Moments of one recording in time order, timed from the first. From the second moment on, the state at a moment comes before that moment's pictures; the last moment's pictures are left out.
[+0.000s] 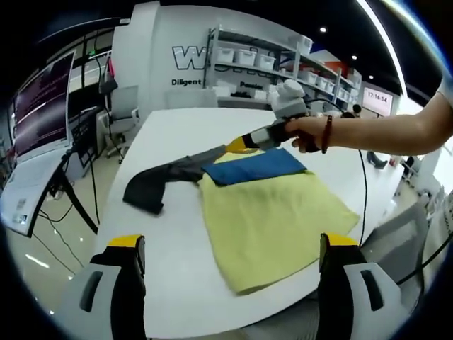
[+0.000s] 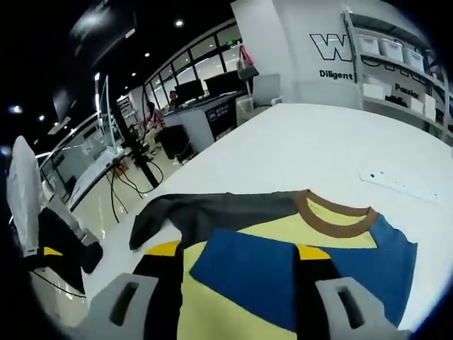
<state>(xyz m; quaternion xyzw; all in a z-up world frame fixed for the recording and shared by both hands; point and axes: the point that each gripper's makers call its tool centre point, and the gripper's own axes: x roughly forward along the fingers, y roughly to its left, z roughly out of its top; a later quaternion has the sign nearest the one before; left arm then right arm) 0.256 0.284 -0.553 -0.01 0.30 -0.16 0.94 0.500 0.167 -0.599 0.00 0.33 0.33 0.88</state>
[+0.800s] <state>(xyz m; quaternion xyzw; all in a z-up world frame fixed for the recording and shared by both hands) 0.257 0.262 -0.560 0.00 0.31 -0.18 0.94 0.496 0.014 -0.627 0.00 0.37 0.23 0.90</state>
